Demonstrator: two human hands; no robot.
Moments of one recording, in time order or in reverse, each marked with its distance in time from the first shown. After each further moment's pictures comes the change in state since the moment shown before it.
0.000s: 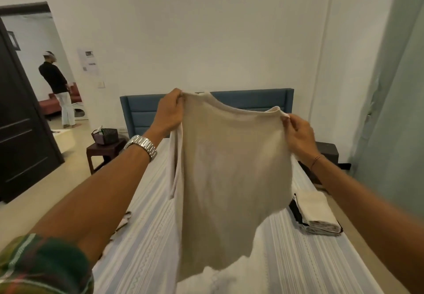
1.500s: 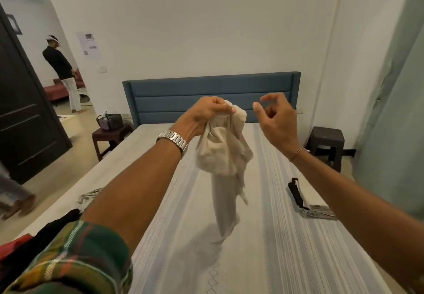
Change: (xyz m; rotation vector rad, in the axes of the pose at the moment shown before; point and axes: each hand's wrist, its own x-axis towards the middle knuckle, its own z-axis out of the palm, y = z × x) left_hand -0.032 0.052 0.064 -0.639 -0.508 -0.448; right_hand -0.030 -0.038 0.039 0.141 0.063 -0.236
